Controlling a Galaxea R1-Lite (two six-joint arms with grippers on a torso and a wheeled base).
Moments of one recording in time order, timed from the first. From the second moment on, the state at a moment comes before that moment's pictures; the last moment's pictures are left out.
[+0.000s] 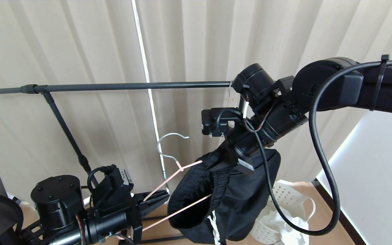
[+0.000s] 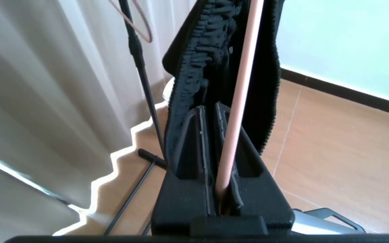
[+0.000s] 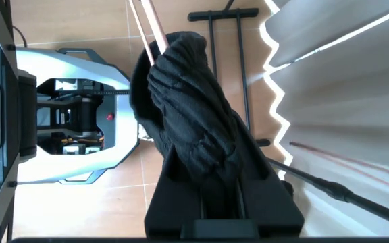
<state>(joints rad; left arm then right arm) -0.45 1.91 -0.12 -1.57 -0.51 0.22 0.65 2.07 -1.91 0.85 0.41 -0.79</state>
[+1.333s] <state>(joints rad) -0.42 1.90 -0.16 -1.57 -0.52 0.09 0.61 1.89 -1.67 0.84 0.42 -0.79</state>
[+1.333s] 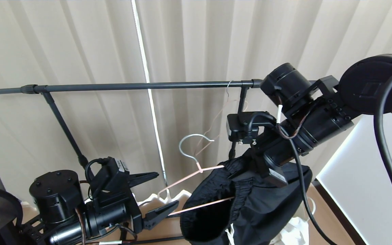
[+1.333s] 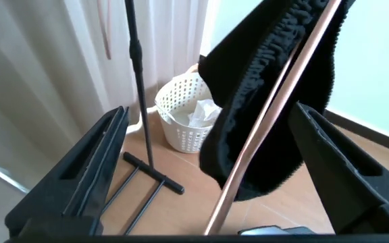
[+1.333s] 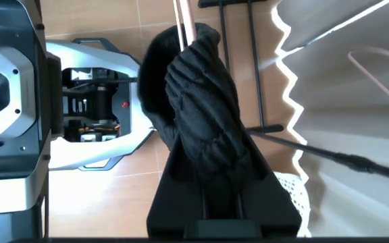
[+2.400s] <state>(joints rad) -0.21 1.90 -0.28 -1.57 -0.72 -0.29 0.43 1.75 -1.21 0.26 0.42 -0.69</state>
